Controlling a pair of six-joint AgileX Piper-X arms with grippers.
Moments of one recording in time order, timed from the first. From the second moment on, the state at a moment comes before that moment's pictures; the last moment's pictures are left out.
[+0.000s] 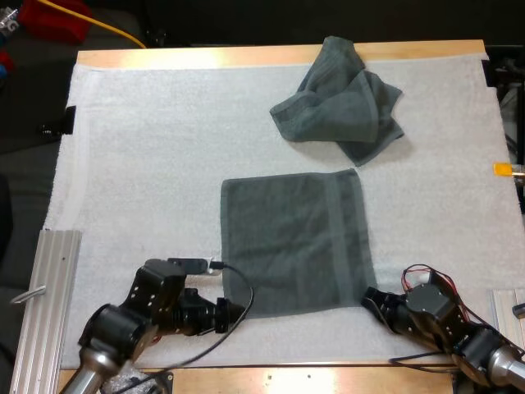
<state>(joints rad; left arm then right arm) -0.43 0.72 -0.41 0.88 0.44 -2.25 0.74 0.97 -0.05 -0.02 -0.10 -0.61</state>
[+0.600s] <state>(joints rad) -0.43 1.09 -0.41 0.73 0.52 -2.26 0.74 0.97 -0.05 -0.02 -0.10 -0.61</state>
